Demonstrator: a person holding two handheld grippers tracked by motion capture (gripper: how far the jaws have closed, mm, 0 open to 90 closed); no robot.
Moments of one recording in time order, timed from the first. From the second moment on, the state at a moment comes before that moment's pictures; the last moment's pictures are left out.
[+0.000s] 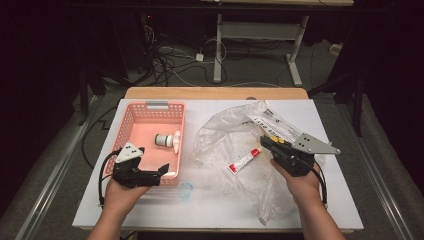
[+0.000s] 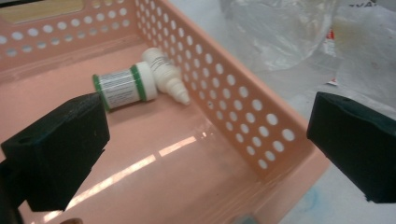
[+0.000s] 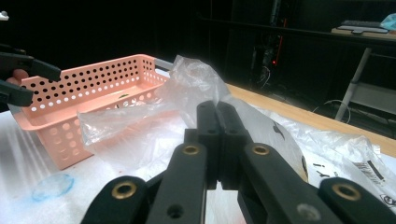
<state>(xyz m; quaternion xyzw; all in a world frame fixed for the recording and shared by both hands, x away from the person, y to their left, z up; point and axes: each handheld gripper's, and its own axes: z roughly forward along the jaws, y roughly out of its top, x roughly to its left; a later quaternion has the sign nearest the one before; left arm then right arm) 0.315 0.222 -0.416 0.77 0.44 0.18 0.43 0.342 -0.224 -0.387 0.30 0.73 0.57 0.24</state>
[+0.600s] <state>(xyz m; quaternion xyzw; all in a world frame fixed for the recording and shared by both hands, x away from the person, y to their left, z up) 0.320 0.234 -0.420 0.76 0.46 0.19 0.41 0.341 -0.224 -0.387 0.30 0.73 0.57 0.25</state>
